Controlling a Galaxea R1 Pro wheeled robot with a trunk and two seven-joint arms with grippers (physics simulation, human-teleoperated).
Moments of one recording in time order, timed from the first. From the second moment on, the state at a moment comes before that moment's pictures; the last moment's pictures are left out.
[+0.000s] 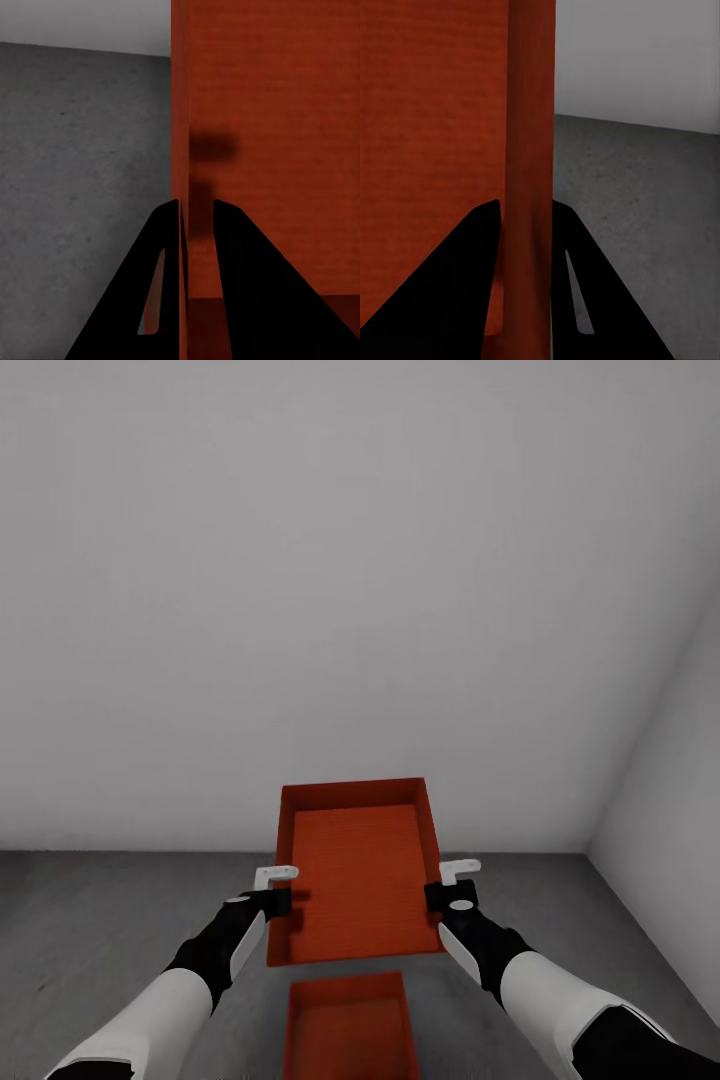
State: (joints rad) left arm -0.70 -0.08 0.00 -0.49 0.07 0.29 0.08; right arm -0.79 0.06 0.57 -0.30 -0.39 0.05 -0.33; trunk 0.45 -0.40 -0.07
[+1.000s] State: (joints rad) left arm -0.70 -0.08 0.00 -0.48 0.07 0.28 0.08; right arm -0.79 0.06 0.57 -0.30 -0.39 0.05 -0.33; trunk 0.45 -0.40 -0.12
